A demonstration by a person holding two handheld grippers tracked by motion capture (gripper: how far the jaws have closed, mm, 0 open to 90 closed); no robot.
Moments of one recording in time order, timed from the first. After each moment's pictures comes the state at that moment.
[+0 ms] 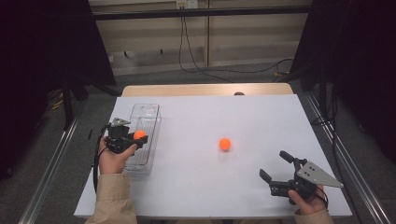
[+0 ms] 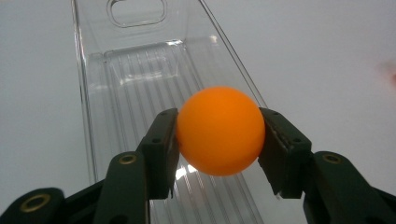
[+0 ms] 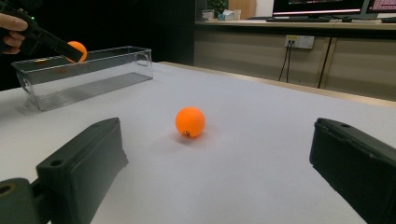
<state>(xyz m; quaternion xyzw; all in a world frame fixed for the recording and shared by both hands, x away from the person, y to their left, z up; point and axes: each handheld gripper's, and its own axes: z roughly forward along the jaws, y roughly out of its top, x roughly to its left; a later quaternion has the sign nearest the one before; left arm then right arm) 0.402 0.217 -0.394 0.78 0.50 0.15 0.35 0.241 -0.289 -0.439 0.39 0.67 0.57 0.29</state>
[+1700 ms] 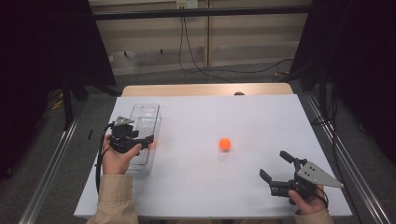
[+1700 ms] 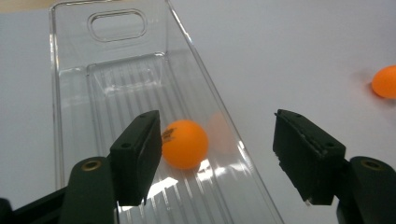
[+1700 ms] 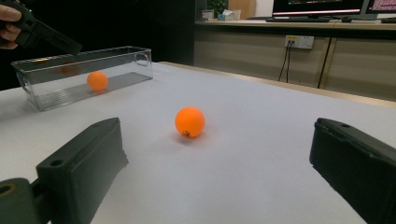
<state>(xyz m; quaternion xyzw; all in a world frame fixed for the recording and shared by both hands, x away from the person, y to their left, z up) 0.397 0.201 -0.383 0.77 0.49 0.14 0.37 0.241 -0.289 -0.439 0.39 0.67 0.57 0.29</state>
